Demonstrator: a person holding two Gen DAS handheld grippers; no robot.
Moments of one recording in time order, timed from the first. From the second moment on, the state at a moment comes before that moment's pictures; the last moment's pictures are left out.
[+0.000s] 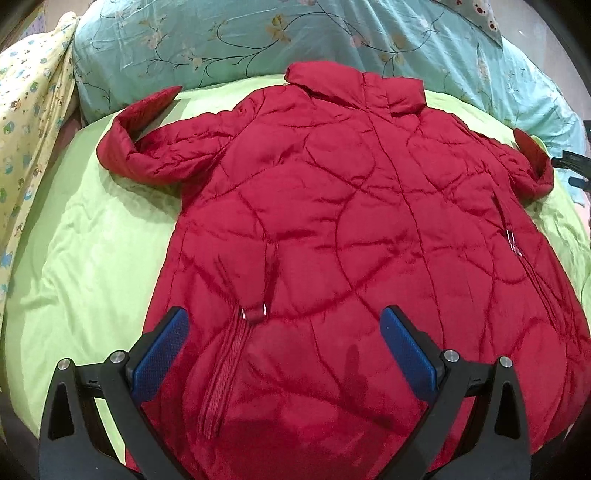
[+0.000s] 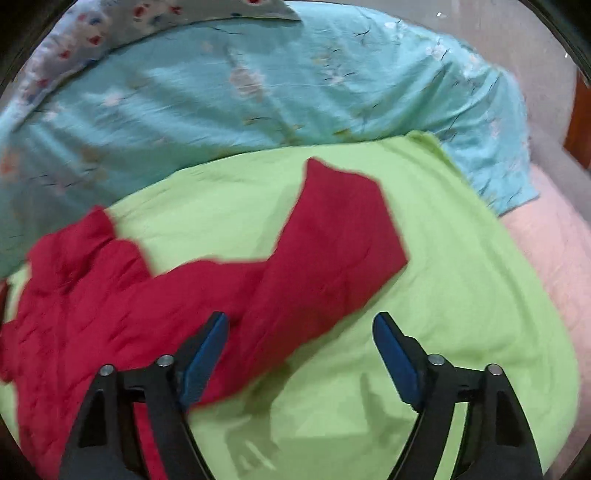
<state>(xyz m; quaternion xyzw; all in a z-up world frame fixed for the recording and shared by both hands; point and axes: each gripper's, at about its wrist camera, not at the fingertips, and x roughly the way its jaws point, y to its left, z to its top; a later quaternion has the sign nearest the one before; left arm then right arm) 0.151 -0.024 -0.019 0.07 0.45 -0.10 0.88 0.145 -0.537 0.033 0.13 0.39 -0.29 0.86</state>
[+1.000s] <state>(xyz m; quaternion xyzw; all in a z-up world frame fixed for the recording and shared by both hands) 0.181 -0.006 -0.035 0.02 0.50 -0.09 0.86 0.190 -0.433 0.052 0.17 0.36 -0.10 0.91</state>
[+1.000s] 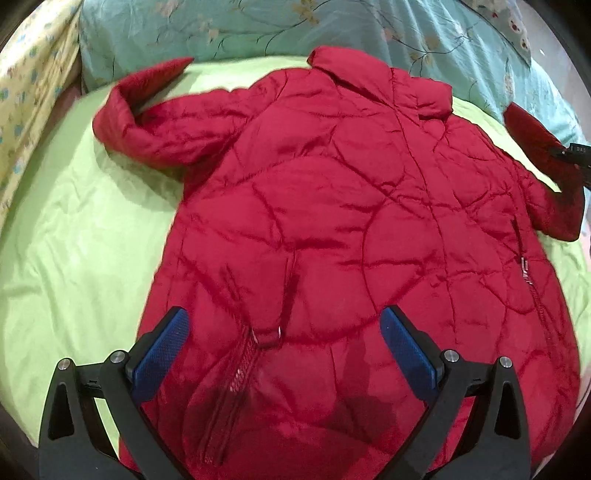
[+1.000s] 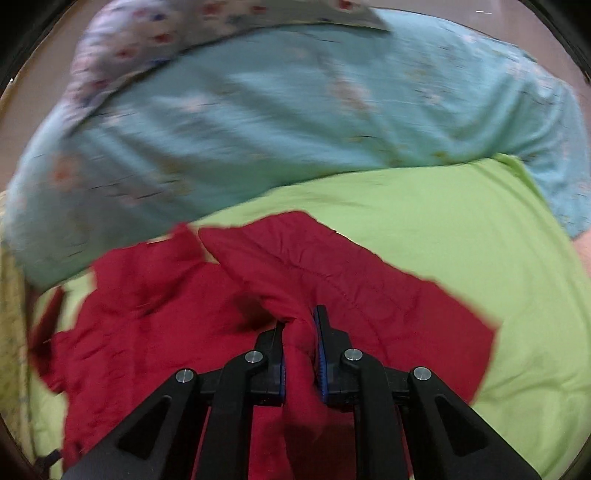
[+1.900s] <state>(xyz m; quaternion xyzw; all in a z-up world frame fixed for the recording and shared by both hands) 0.255 0.010 -0.015 -0.11 0.51 -0.24 0.82 0.198 -0.201 -0.034 0.04 0.44 0.17 0.88</state>
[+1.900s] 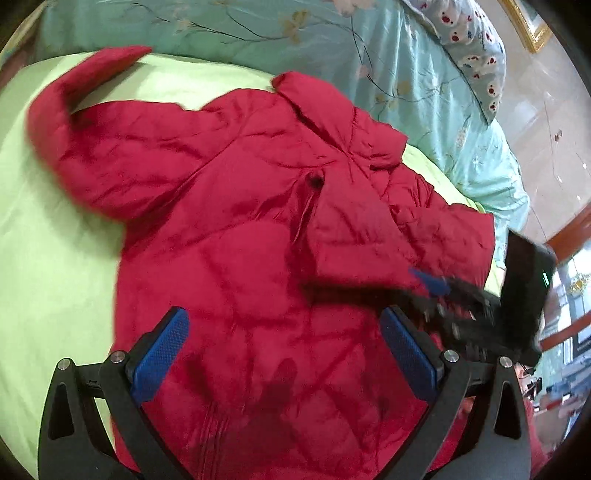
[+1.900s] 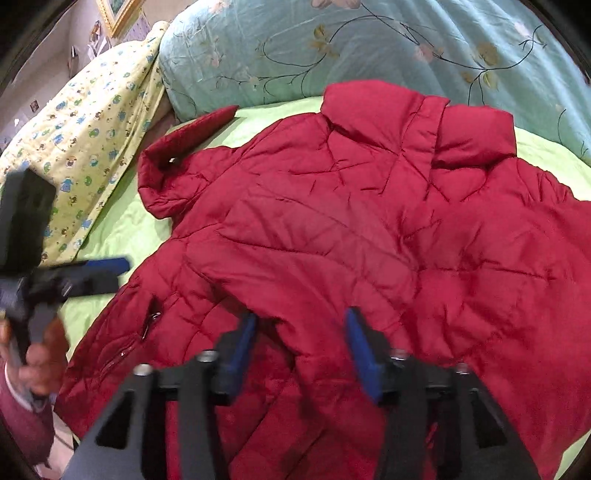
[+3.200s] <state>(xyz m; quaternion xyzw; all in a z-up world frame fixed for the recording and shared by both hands) 0.310 0.010 -0.019 0.00 0.45 -0.12 0.89 0.229 -0.338 -0.044 0.11 0.44 -0.01 0.89</state>
